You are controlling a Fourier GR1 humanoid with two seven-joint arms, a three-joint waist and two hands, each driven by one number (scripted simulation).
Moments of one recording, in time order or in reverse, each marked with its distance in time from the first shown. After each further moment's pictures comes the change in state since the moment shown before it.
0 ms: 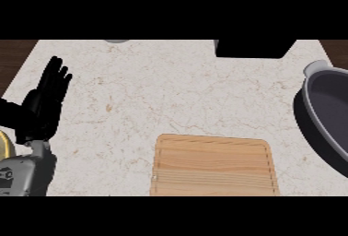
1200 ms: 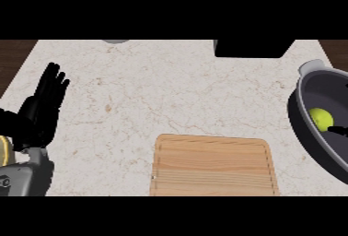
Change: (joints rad) left arm 0.049 -0.010 0.014 -0.022 -0.006 -0.019 -0.019; right arm -0.546 0.052 0.022 0.972 -0.053 0.312 -0.341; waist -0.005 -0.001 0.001
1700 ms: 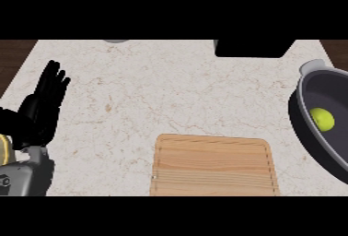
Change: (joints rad) left arm -0.011 -0.005 -0.001 -0.015 -0.004 0.003 0.019; right arm -0.048 -0.206 -0.126 0.231 -0.130 0.195 0.016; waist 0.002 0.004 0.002
